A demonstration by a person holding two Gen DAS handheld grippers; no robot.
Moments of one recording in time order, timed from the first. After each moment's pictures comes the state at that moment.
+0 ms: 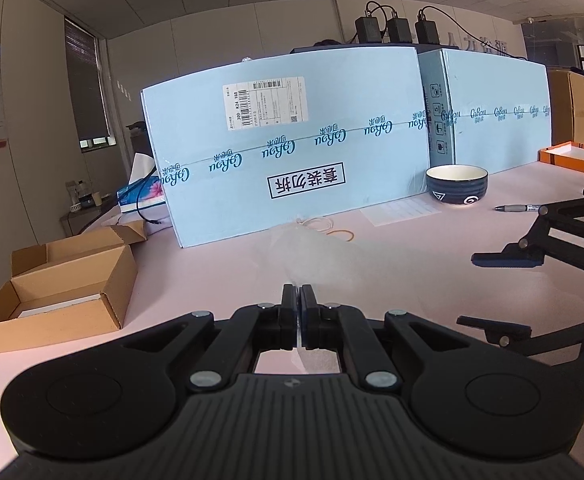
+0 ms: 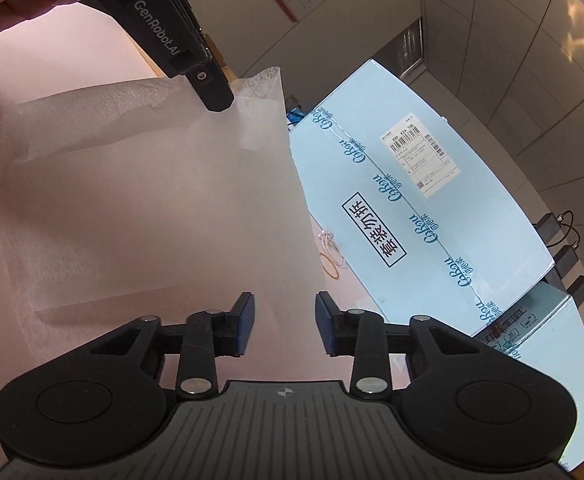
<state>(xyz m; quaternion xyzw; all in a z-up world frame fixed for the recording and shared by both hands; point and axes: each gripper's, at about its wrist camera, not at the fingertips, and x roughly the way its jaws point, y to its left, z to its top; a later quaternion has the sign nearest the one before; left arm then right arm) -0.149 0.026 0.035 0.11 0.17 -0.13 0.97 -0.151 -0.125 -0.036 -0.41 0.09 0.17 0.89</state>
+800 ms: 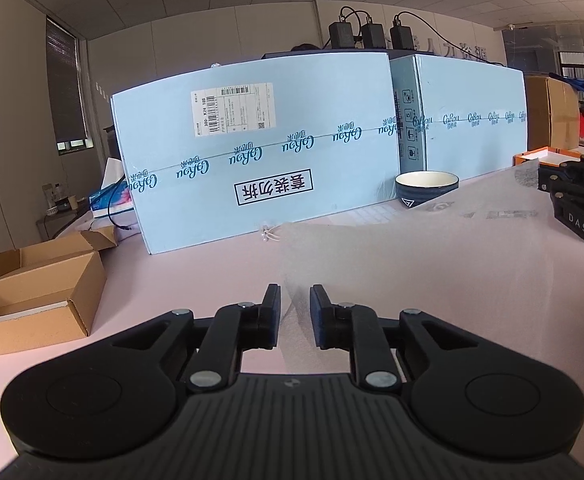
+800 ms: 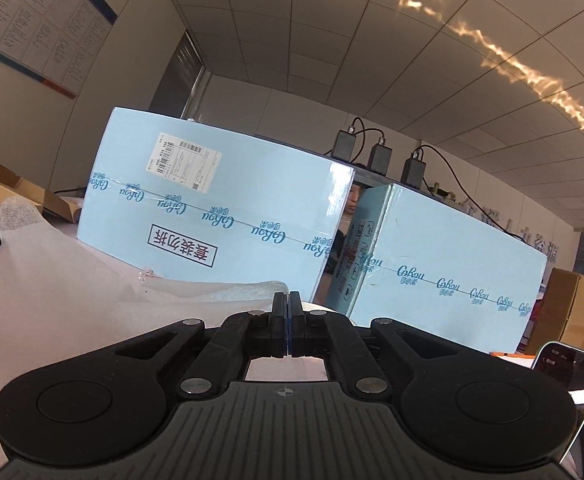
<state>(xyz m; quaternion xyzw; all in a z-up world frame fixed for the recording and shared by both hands) -0.148 0.008 0.039 0.11 0.17 -0.16 0.97 -0.177 -0.230 0.020 -0.18 -0.01 -0.05 0.98</state>
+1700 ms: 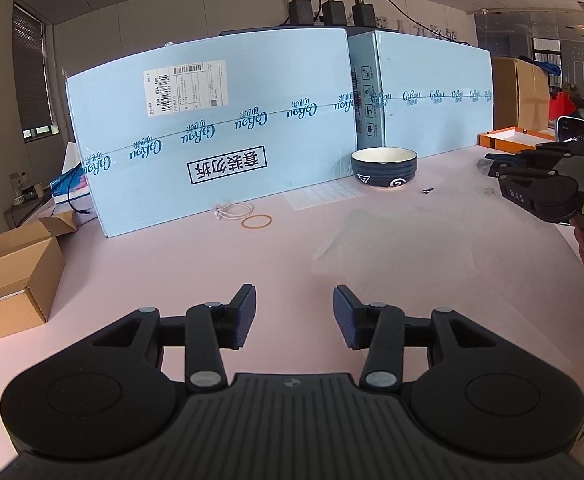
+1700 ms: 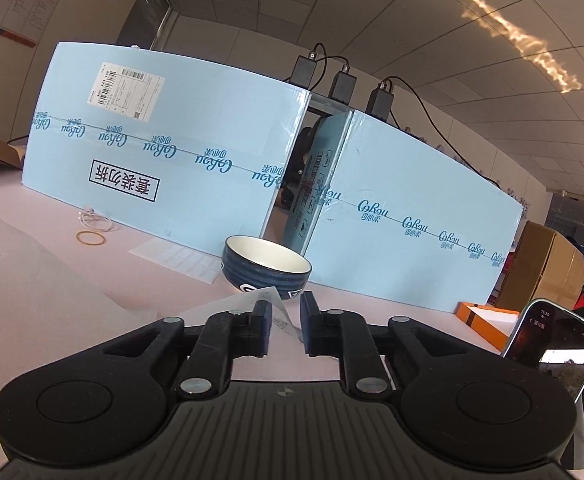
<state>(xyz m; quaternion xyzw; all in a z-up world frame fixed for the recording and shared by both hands) -0.151 -0.015 0.025 0.11 0.21 -0.22 0.95 -0.138 -0.263 0.014 -0.18 0.07 -0.11 0.98</state>
